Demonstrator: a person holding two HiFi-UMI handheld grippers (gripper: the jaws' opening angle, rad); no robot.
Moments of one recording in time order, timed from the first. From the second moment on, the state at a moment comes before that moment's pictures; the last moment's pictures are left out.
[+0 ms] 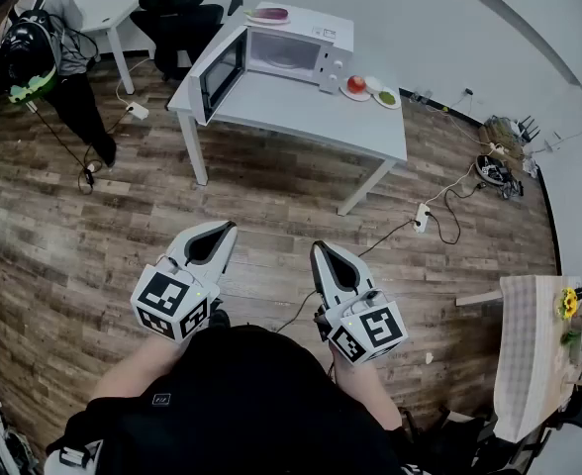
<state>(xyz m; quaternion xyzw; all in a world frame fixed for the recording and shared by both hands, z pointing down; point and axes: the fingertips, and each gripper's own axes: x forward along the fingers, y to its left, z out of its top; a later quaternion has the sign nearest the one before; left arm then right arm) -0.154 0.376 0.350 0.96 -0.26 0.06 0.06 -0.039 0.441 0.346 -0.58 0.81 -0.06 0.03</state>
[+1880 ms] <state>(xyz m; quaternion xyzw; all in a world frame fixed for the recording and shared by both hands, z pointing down) -0.292 0.246 0.387 0.95 -0.28 0.08 0.06 -0.165 0.303 0.358 -0.54 0.83 -0.09 0.06</state>
